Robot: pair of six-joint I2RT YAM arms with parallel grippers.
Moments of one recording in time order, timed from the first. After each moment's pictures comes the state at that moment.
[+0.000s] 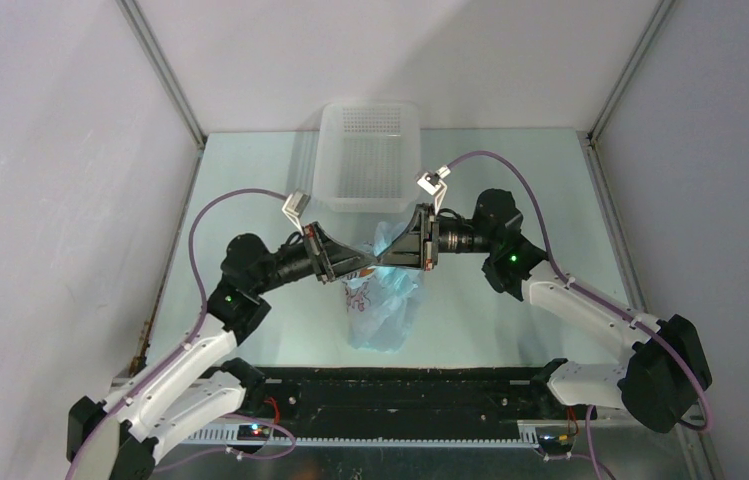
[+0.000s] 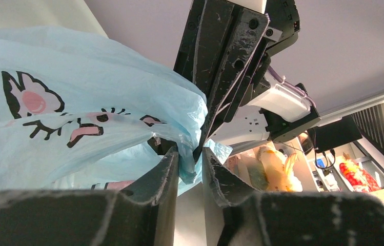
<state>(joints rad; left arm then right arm) -0.55 0.82 0.59 0.33 0.65 -1.11 0.67 1.24 0.90 0.39 -0.90 0.75</state>
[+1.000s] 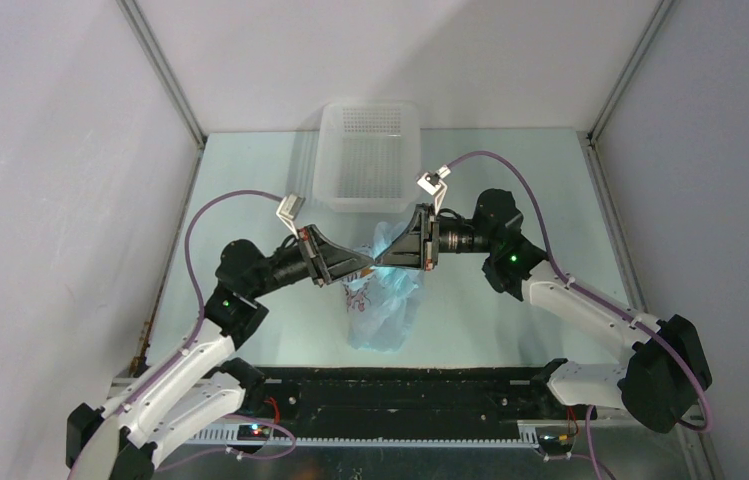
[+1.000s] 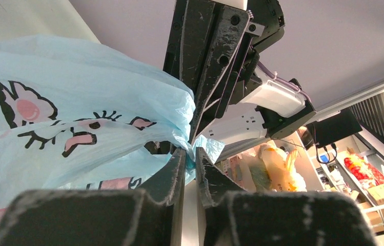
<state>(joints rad) -0.54 0.78 0.56 0.37 0.66 -1.10 0.67 1.24 0.90 0.39 -0.90 0.75</state>
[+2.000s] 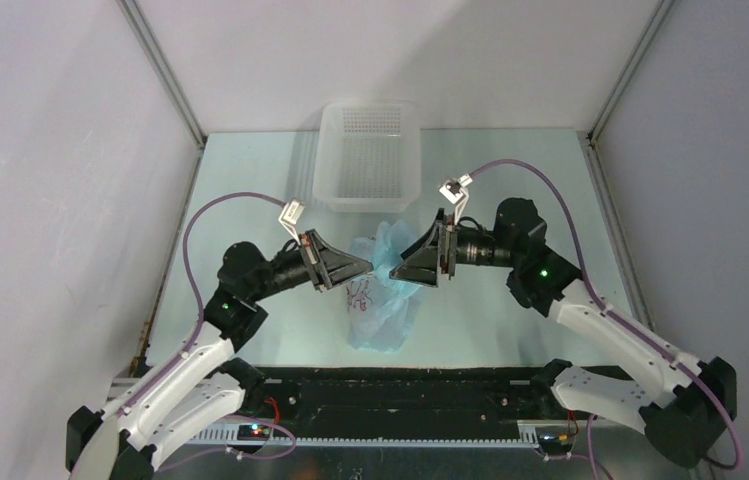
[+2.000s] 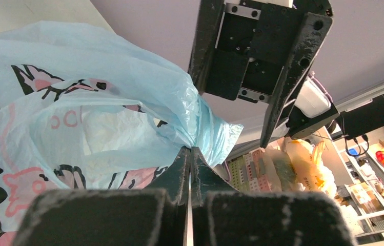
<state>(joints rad) -0.54 0.76 0.54 0.33 0.65 -0.98 0.67 1.06 0.89 0.12 -0.79 0.68</state>
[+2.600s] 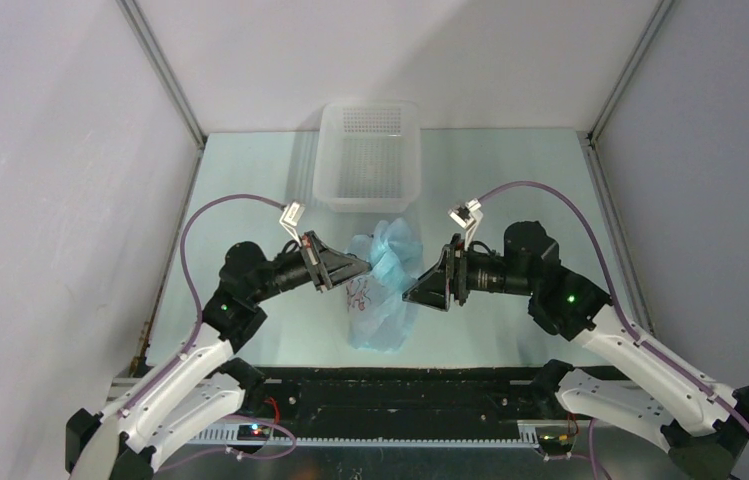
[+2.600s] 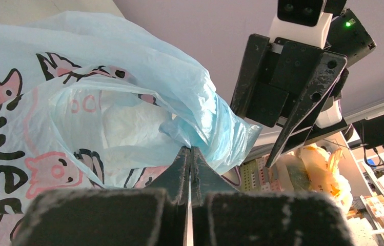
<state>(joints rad) -0.54 0.75 0.54 0.26 0.61 -0.94 0.78 0.86 0.89 -0.26 -0.54 0.61</state>
